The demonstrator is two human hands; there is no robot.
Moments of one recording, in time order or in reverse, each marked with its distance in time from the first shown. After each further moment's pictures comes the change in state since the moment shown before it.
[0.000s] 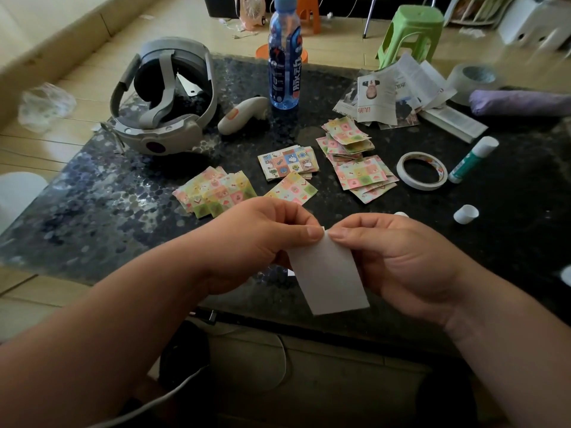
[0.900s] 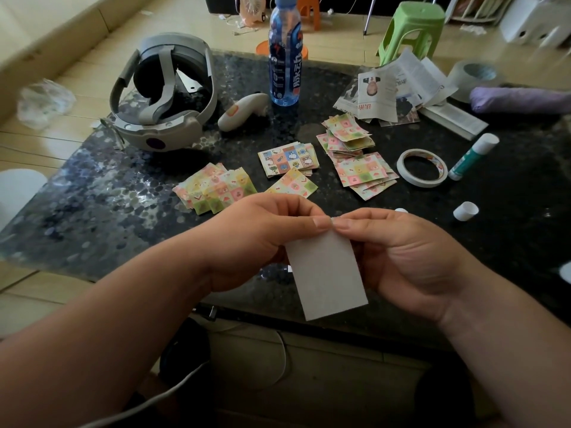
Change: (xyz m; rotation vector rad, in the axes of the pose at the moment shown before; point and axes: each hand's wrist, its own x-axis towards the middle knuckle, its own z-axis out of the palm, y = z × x) left_hand -0.001 -0.001 0.004 -0.115 -0.032 0.024; right_hand -0.004 -0.001 0.002 0.179 0.000 -0.008
